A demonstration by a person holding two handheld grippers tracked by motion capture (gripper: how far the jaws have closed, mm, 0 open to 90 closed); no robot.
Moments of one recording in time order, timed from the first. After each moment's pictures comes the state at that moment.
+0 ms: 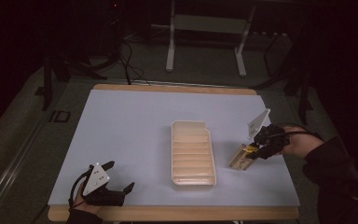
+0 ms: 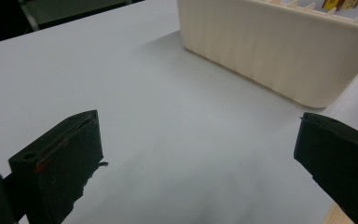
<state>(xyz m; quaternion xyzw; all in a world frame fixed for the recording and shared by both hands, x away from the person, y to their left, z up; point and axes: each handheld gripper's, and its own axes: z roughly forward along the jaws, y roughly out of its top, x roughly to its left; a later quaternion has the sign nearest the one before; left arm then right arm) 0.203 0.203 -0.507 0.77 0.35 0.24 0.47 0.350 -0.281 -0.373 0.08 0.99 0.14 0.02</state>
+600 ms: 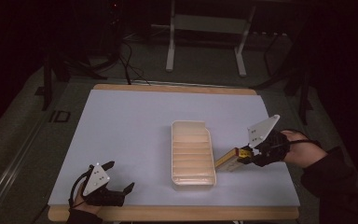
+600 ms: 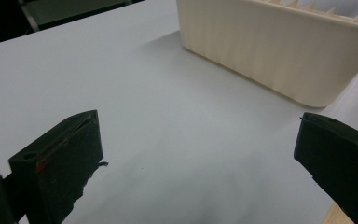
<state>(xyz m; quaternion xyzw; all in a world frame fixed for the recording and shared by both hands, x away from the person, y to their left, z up) 0.203 0.202 -0.507 0.77 0.35 0.24 0.47 0.307 -0.259 -0.340 0.01 0.97 0.24 0.06</state>
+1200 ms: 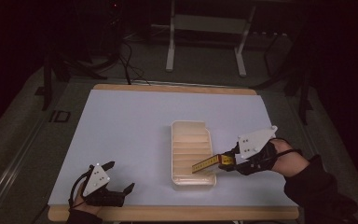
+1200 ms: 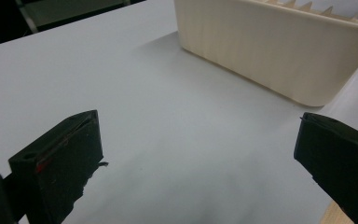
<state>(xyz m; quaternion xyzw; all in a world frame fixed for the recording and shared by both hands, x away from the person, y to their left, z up) 0.202 0.202 -0.507 0.78 0.35 0.24 0.47 0.281 -0.226 -0.343 -0.05 0.94 0.34 0.07</state>
